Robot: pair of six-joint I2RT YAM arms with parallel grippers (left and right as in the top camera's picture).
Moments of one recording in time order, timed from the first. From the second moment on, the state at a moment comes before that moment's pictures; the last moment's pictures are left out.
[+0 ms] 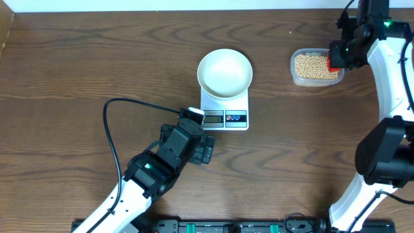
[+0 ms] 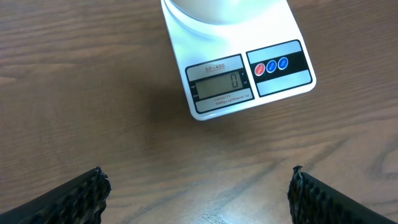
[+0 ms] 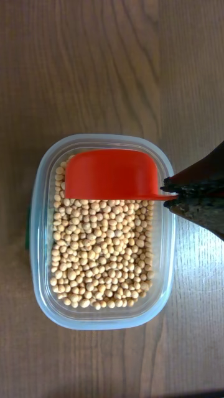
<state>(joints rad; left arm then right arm) -0.68 1.04 0.72 -0.57 -0.20 -0.30 -0.11 2.00 1.84 -1.05 -0.03 -0.12</state>
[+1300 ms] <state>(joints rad) -0.68 1.04 0.72 -0.57 -0.20 -0.30 -0.15 2.14 1.84 -1.06 -0.35 -0.11</state>
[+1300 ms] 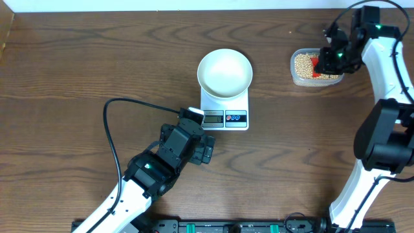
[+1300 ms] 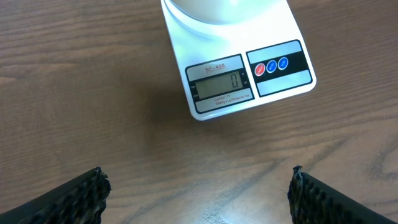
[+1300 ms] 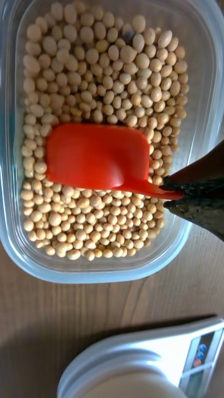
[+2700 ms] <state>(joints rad) -0.68 1.04 0.72 -0.57 -0.20 -0.30 -0.35 2.16 1.69 -1.01 -0.82 -0.06</state>
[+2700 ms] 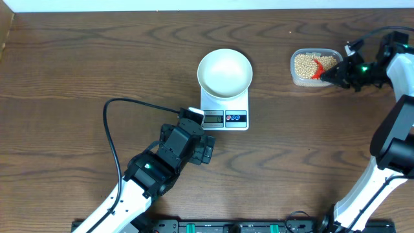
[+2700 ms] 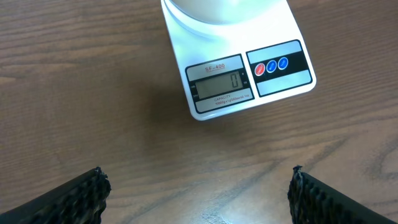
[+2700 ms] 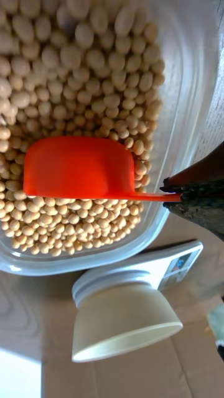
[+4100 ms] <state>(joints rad) -0.68 1.04 0.72 -0.57 -0.20 -0.30 -0.52 2.17 1.52 -0.82 -1.35 -0.10</state>
